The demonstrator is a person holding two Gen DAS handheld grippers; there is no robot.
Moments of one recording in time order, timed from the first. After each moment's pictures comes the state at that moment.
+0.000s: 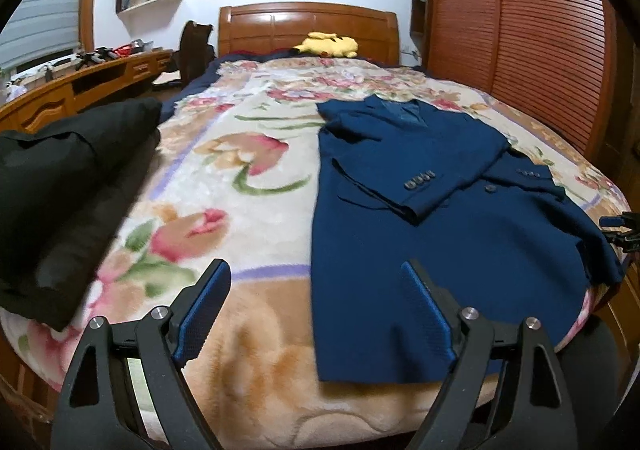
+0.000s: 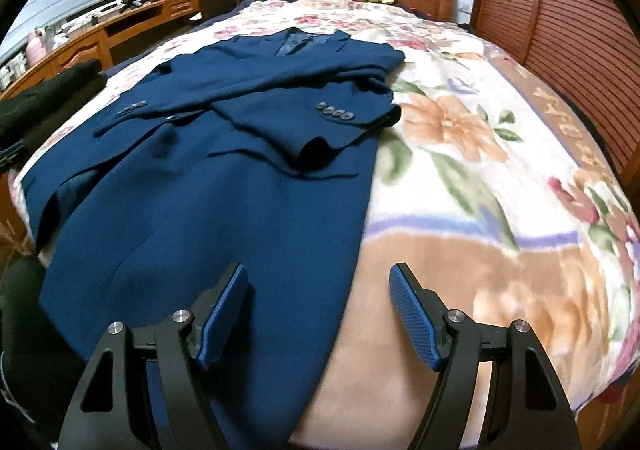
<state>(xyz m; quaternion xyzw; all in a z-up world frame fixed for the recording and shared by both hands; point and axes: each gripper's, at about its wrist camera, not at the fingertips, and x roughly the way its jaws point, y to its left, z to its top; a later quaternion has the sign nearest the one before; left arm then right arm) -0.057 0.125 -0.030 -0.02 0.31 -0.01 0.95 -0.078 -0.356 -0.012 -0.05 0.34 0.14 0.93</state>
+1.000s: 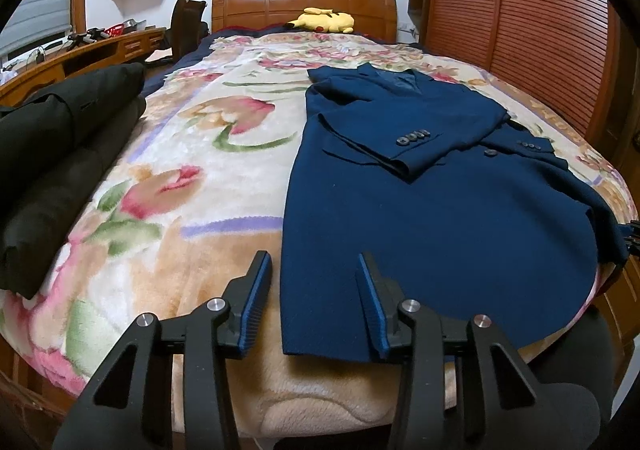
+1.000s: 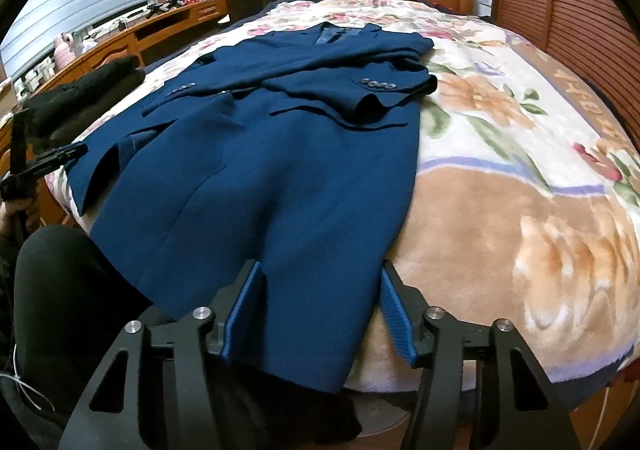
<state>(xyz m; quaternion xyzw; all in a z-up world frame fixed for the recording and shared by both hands) -0.057 0.110 -0.056 -0.03 0.35 -0.01 0.94 -0.111 -0.355 -0.030 -0.01 0.34 0.19 0.92</state>
